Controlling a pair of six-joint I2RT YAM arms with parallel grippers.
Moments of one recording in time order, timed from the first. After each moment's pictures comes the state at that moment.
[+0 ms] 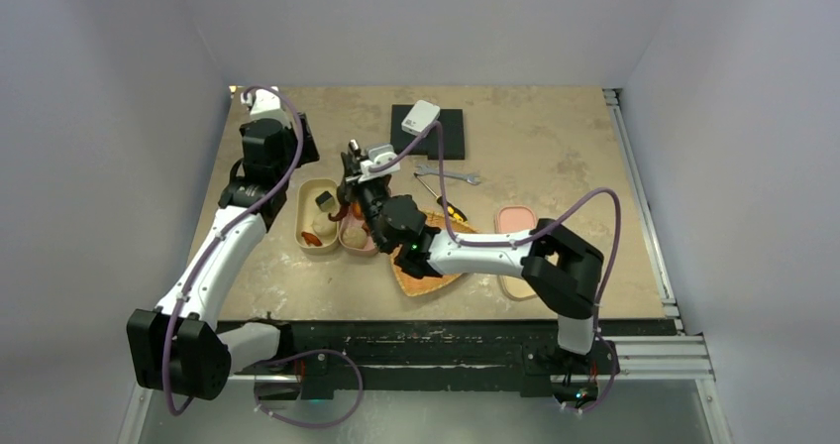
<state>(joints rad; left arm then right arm) -0.17 1.18 0.99 -0.16 -0.29 -0.22 1.17 1.85 1.24 0.98 0.76 -0.06</state>
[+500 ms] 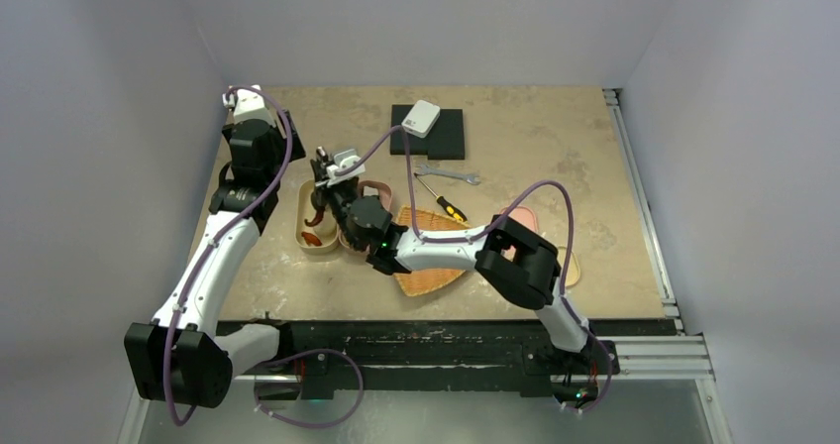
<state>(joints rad) -0.12 1.13 0.99 -0.16 -0.36 -0.21 1.18 2.11 1.47 0.97 0.68 -0.02</state>
